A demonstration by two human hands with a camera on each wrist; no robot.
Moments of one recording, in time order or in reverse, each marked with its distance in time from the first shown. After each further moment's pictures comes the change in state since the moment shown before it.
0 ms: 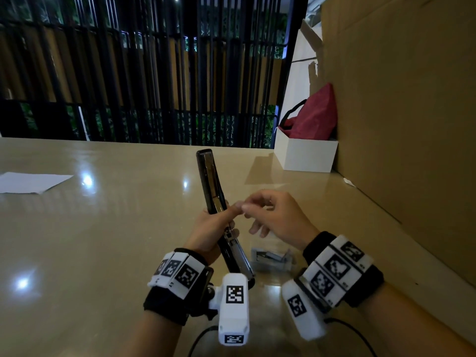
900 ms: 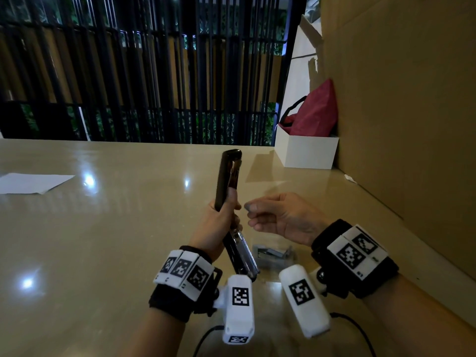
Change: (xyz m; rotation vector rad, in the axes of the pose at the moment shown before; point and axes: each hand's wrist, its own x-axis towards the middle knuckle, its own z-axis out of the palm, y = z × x) left_hand -0.008 0.006 0.011 0.095 0.013 0.081; right_hand -0.003 -0.013 -0.012 0.652 -0.139 0.404
